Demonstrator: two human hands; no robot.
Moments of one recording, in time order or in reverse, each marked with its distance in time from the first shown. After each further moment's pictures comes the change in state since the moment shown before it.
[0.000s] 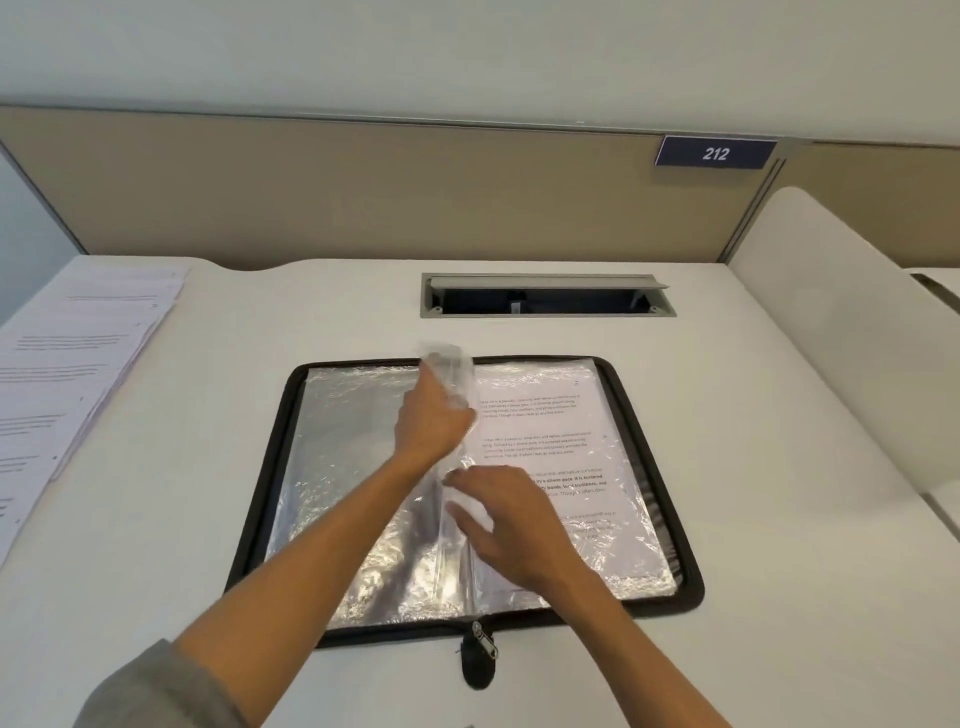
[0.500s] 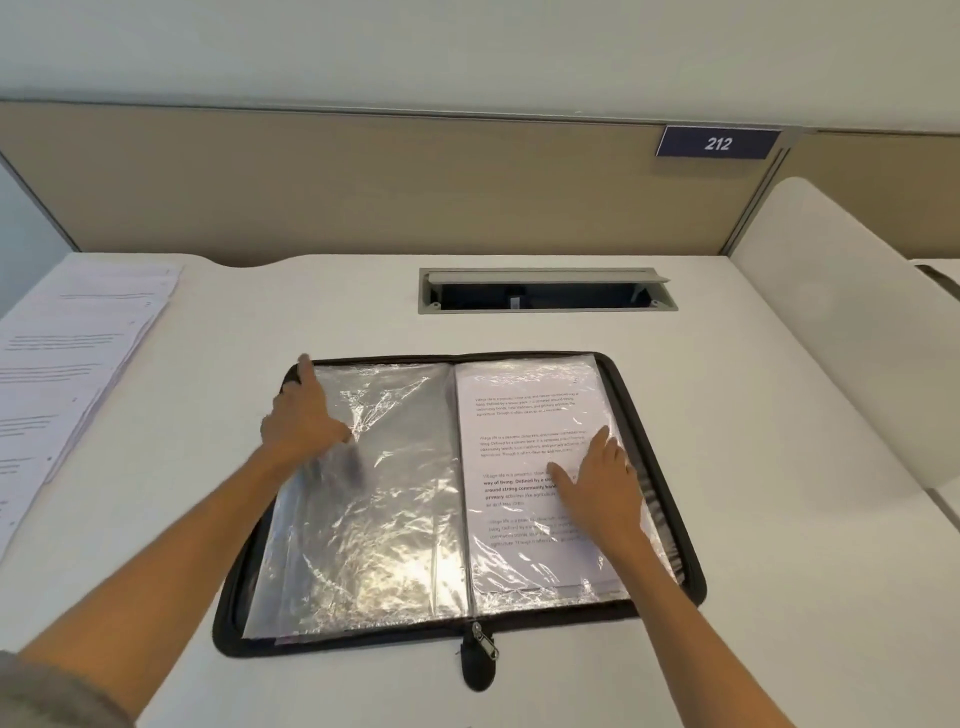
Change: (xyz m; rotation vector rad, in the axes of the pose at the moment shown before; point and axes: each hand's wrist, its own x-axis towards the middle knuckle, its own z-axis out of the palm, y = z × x) left_hand 0.045 -0.088 -0.100 0.554 0.000 -0.219; right_hand -0.012 0.103 -0.004 -0.202 -0.208 0.859
